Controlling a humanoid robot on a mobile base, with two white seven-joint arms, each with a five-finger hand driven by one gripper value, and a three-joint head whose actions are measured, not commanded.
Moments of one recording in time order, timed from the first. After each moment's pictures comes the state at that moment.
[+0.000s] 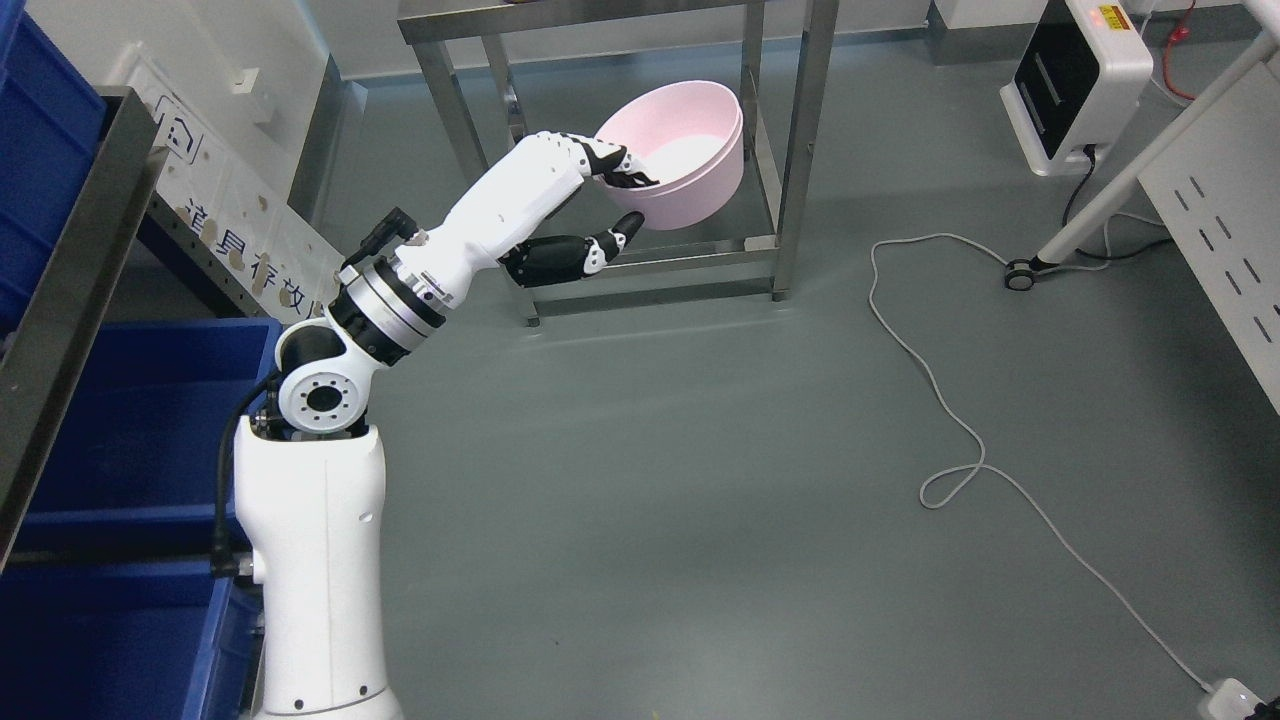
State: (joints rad) left arm -0.59 0.00 0.08 -1.53 -0.48 -0.62 -0.75; right arm 0.04 0.00 0.00 -0.04 0.00 -0.18 0.00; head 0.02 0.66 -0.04
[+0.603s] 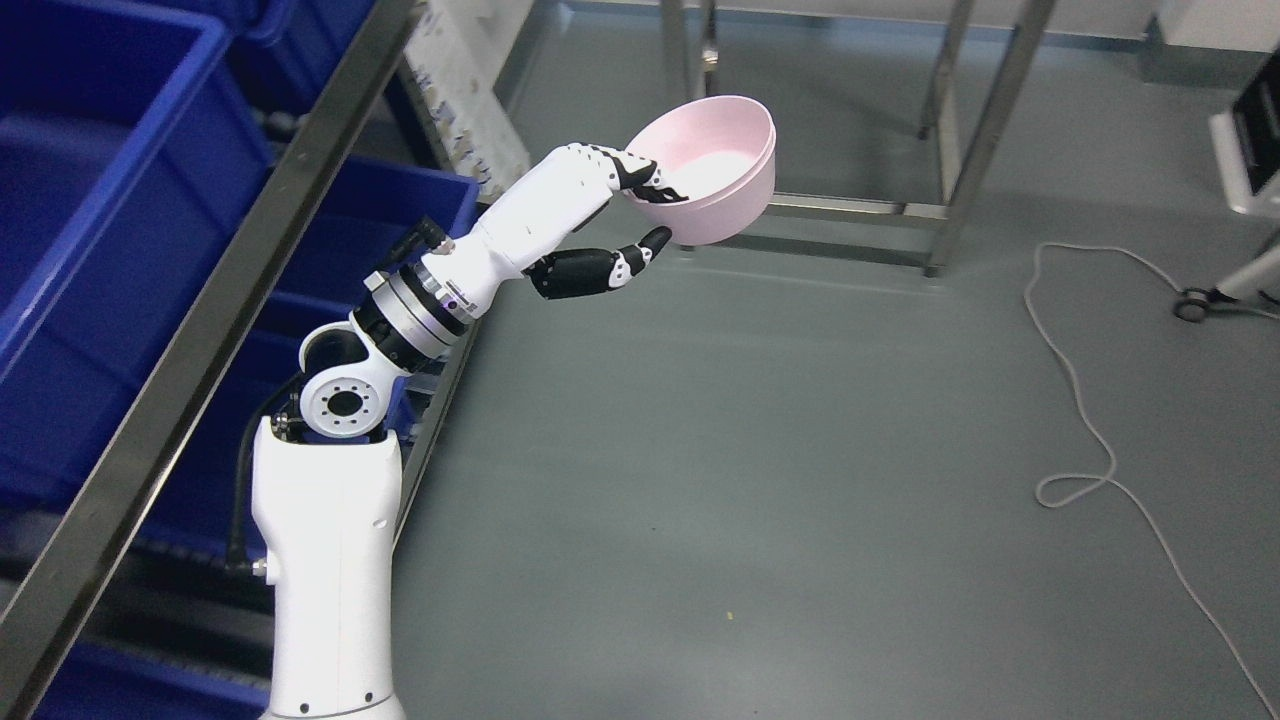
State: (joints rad) left arm -0.59 0.00 0.04 -1.53 -0.46 -0.62 -0.74; right arm 0.04 0.00 0.00 -0.04 0.00 -0.18 0.00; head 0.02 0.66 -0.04
